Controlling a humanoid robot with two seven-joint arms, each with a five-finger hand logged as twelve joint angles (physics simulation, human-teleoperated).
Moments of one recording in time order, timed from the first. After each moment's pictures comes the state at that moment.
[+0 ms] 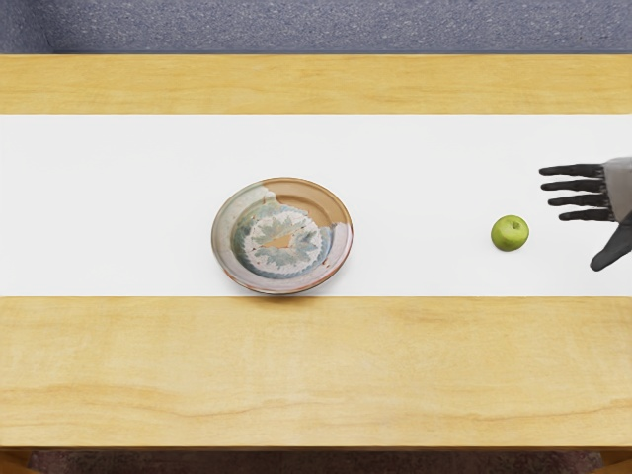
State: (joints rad) left arm -0.08 0.00 0.01 -0.15 -0.06 0.10 0.19; right arm 0.97 -1.25 0.37 1.45 -0.04 0.50 -0.43
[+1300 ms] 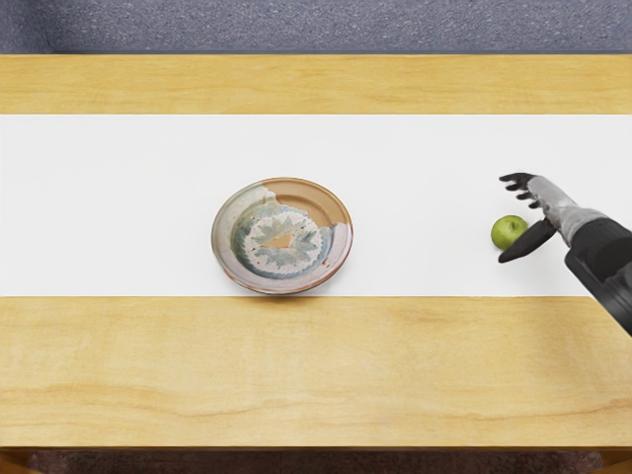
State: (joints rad) left arm -0.08 0.00 0.01 -0.15 -0.06 0.10 0.19; right arm 0.77 -0.78 0.32 1.47 -0.92 -0.40 -0.41
